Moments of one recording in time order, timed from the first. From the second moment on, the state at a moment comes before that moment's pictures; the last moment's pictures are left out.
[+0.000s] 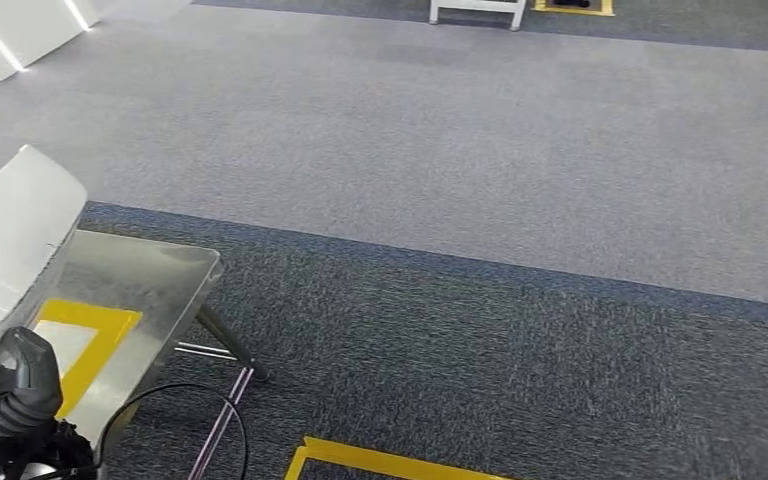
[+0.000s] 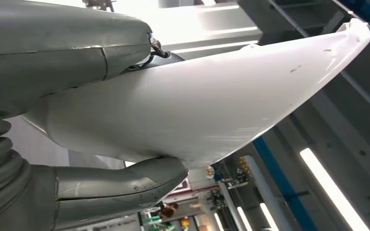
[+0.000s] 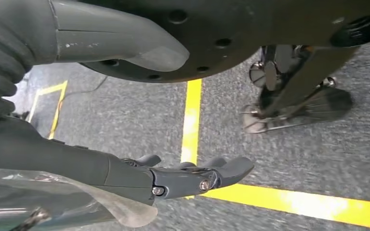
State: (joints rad) left arm 0.22 0.08 -0.29 -2.05 -0.20 0.69 -0.69; right arm -0.07 0.01 1.36 -0.10 -1.42 -0.24 -0.01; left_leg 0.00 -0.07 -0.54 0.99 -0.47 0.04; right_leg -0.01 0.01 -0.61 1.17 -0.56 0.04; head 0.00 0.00
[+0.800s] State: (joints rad) left arm 0.22 0.08 -0.30 -2.05 -0.20 0.69 -0.69; right arm -0.08 0.01 1.36 -0.10 -1.42 -0.24 -0.01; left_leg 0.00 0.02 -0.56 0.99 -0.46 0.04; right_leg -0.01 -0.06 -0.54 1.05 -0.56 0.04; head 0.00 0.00
